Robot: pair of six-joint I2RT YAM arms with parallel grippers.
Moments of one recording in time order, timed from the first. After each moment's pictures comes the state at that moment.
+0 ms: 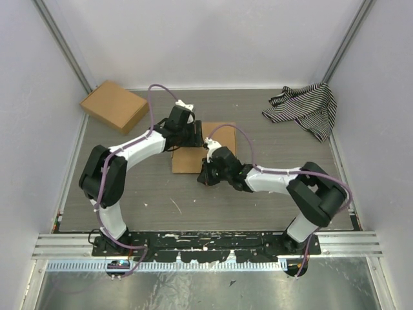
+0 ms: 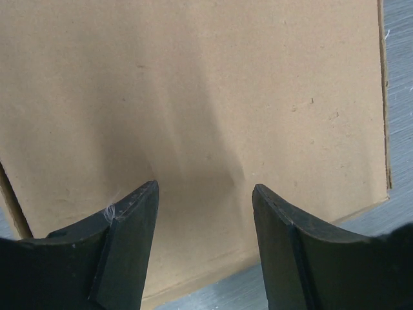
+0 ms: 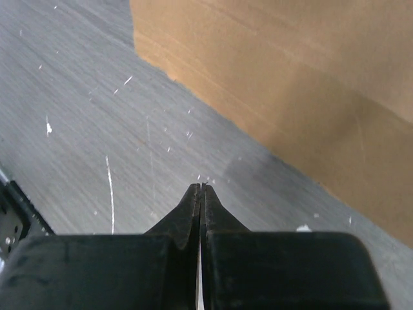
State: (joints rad) left arm -0.57 1.81 1.27 -0.24 0.04 -0.45; right arm 0.81 1.57 0.76 0.17 -0.15 0.49
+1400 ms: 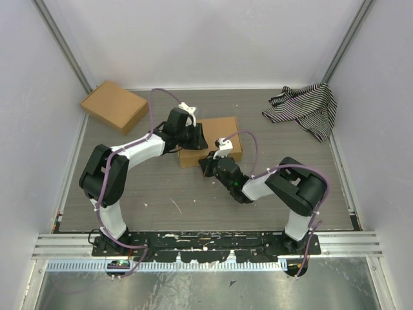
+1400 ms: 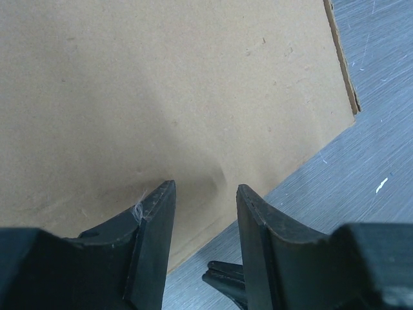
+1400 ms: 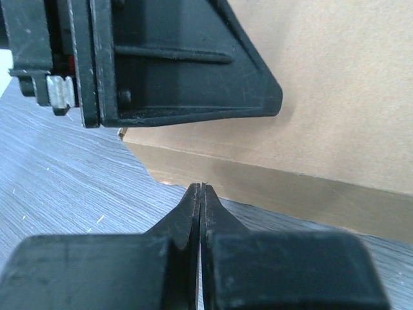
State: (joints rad) left arm -0.56 1.84 1.21 -0.09 0.25 -0.45; right arm 0.84 1.76 0.59 0.93 0.26 0.52
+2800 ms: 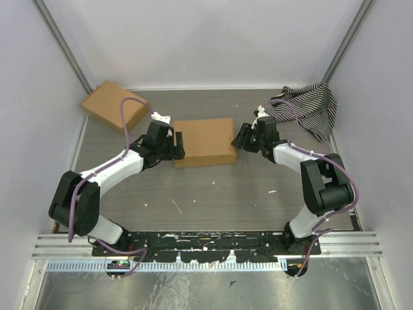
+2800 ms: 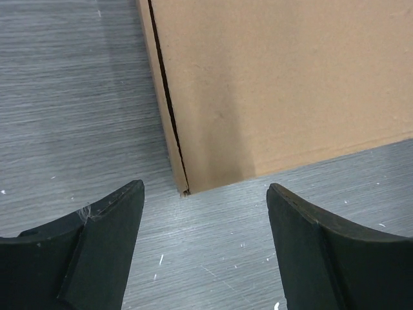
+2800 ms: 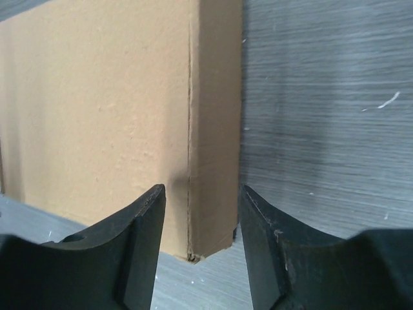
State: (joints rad) left arm -0.51 1.47 0.93 -0.22 -0.09 -0.44; right arm 0.26 1.64 0.89 0.10 -0.21 0.50
